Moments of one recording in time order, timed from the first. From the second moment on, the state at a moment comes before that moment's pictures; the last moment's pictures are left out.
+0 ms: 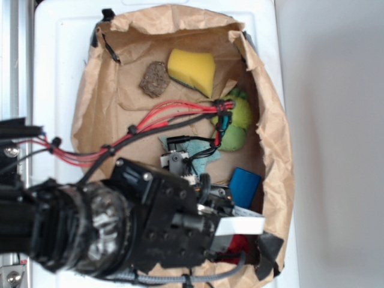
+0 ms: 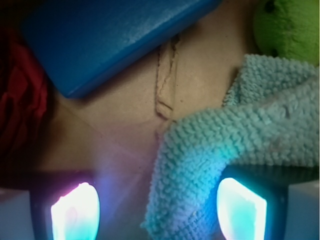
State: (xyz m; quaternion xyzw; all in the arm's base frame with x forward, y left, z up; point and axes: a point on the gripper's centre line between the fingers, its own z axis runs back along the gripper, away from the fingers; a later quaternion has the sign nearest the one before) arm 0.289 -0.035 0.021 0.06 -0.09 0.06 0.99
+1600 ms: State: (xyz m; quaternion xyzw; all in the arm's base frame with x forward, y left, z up) arm 0.251 -0.036 0.101 -0.01 -0.11 0.04 0.99
